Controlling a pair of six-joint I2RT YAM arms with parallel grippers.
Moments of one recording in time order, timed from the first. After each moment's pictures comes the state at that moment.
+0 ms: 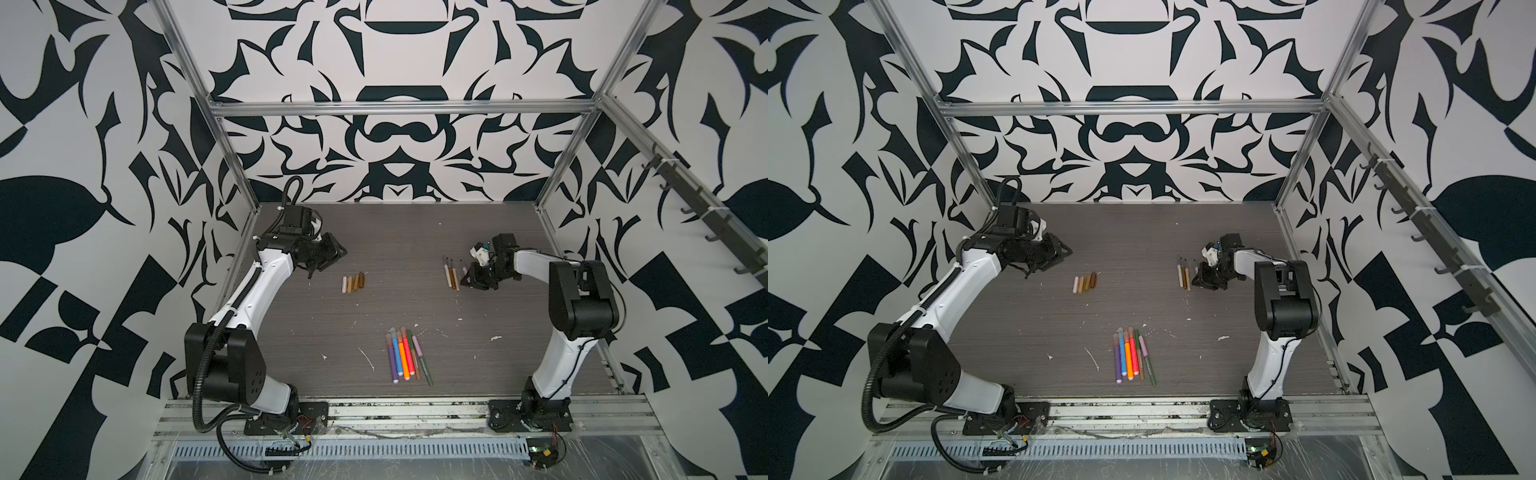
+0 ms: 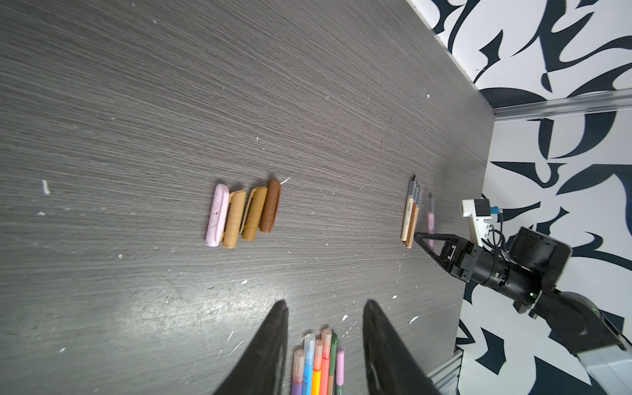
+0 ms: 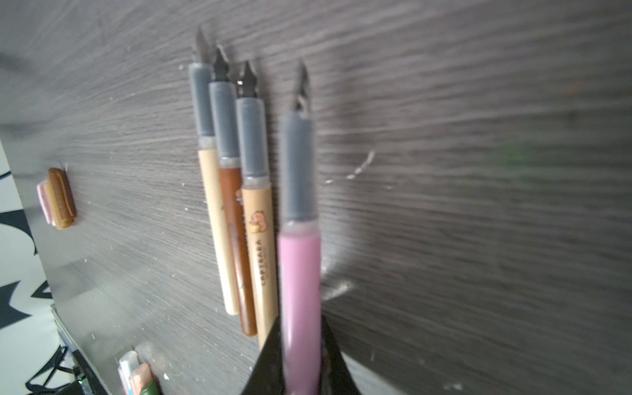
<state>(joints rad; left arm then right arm) -0.16 1.47 1.27 -0.73 0.43 -0.62 0.04 1.90 1.12 -0.49 -0.56 0.19</state>
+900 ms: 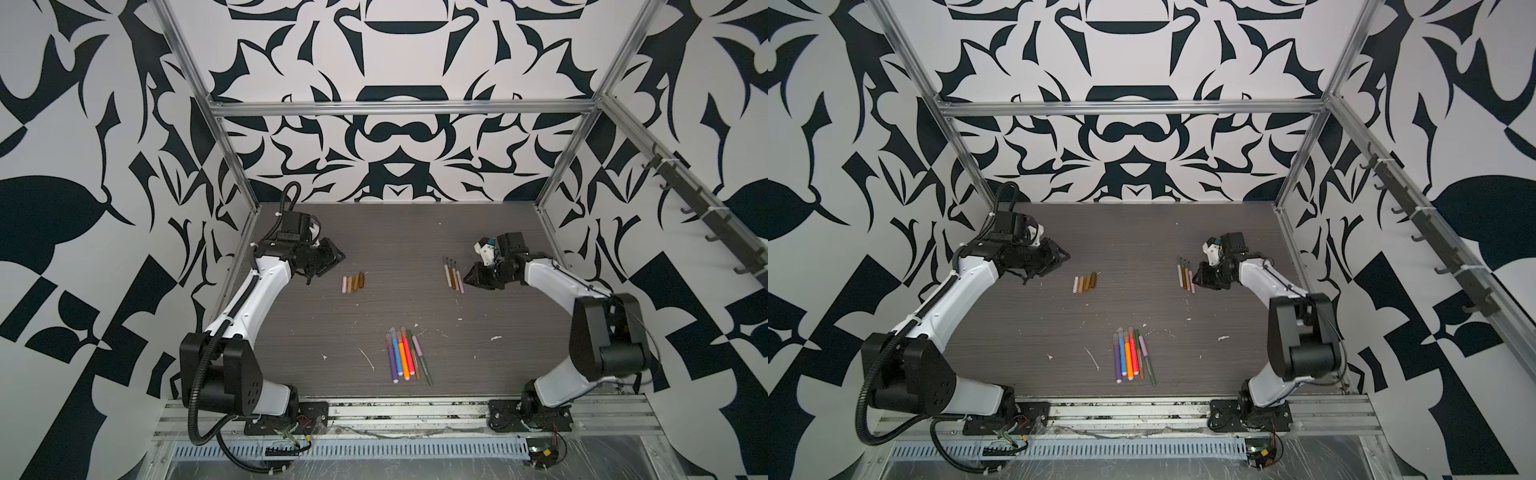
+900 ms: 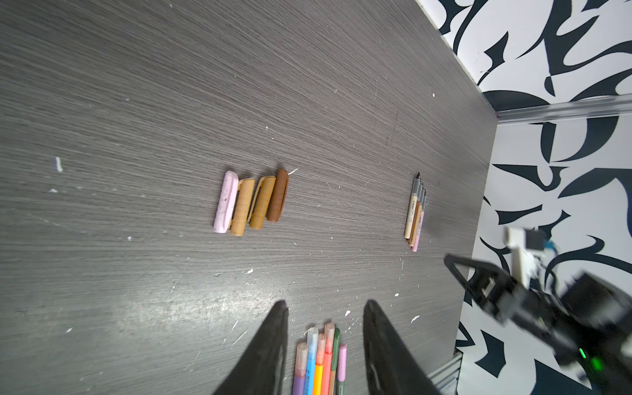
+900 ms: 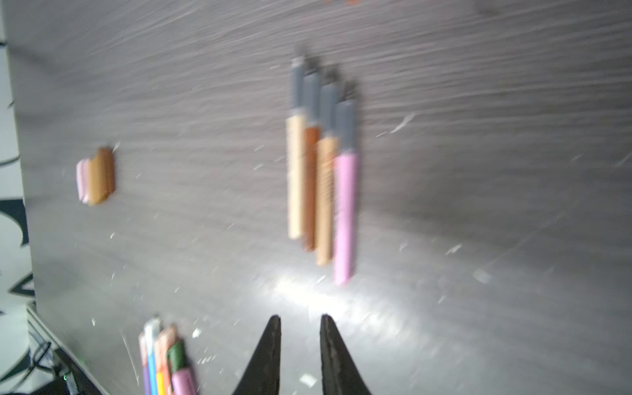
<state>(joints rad) -0.18 1.43 1.20 -0.71 0.41 -0.65 0.17 1.49 0.96 -0.55 -0.44 0.21</state>
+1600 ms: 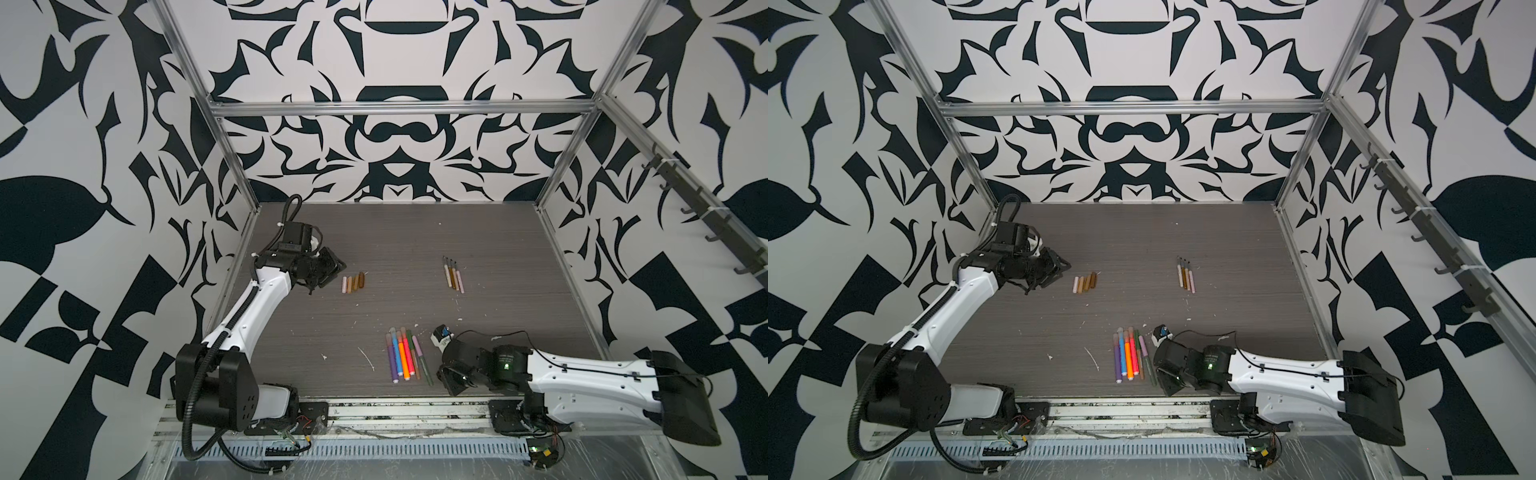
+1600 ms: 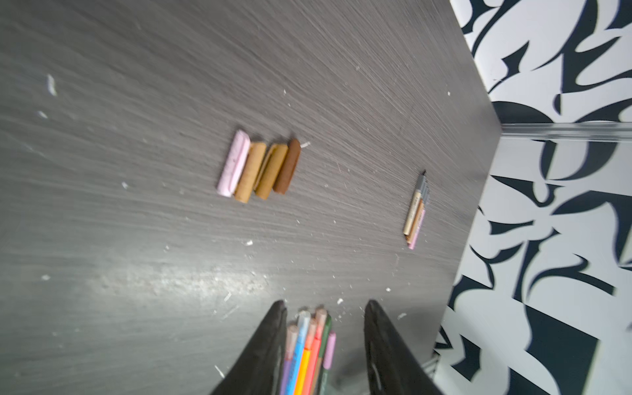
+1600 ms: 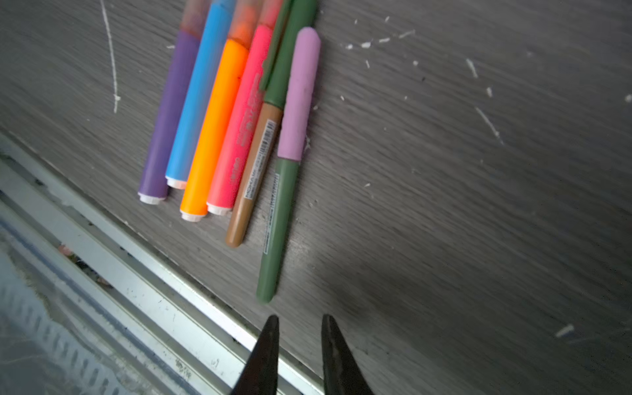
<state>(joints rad) -0.19 1.34 1.08 -0.70 0.44 -0.80 1.25 1.07 0.51 -0.56 0.09 0.81</state>
